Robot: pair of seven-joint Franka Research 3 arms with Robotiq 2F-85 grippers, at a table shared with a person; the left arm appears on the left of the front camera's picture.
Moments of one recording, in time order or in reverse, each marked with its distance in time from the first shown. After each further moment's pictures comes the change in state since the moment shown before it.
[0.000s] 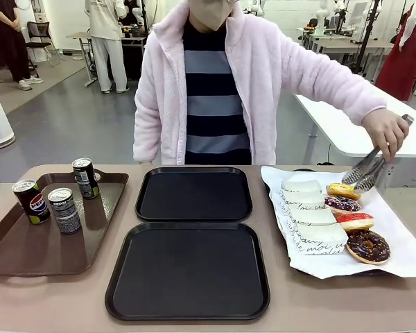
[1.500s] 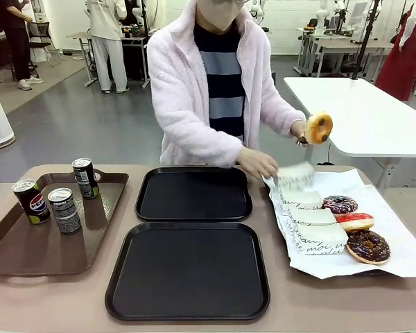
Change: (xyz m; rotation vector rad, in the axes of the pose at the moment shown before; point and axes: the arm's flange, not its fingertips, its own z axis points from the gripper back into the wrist) left arm -0.002 -0.117 -0.059 0.768 -0.158 -0.156; right arm 0.001 0.001 0.000 -0.001 0.003 0.001
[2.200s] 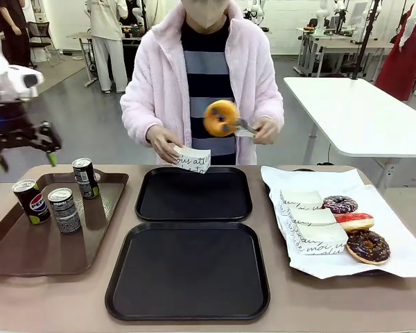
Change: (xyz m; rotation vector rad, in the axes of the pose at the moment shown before) left arm -0.017 -0.135 -0.138 0.465 0.139 0.019; right arm 0.000 0.000 0.000 0.000 0.000 0.000
